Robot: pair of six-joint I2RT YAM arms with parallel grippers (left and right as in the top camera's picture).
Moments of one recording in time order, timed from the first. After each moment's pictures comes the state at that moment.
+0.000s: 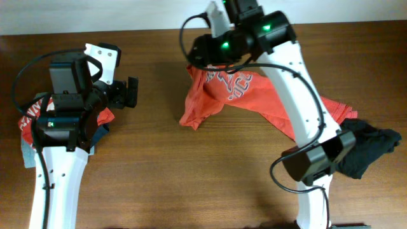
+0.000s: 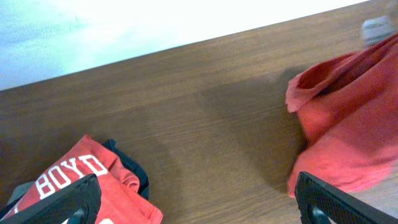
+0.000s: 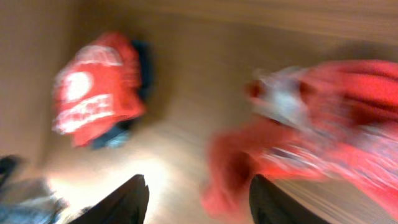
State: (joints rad) left arm -0.02 1.31 1.37 -0.72 0.10 0.19; right arm 0.37 2.15 2.47 -1.31 -0.44 0.26
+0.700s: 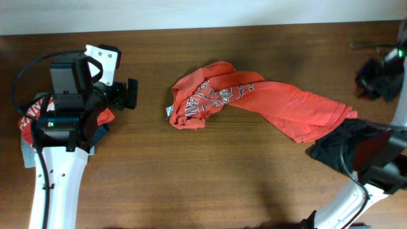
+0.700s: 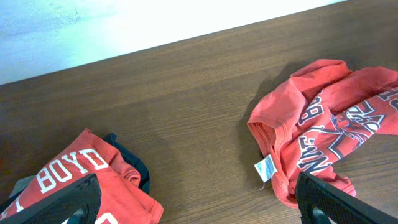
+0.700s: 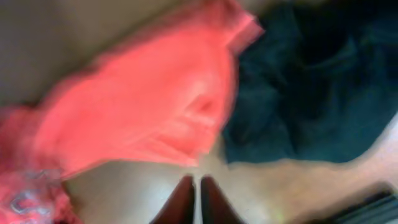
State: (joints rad) left arm -0.02 1.31 1.37 -0.74 0.10 0.19; right arm -0.49 2.07 2.09 -1.63 -0.11 0.42
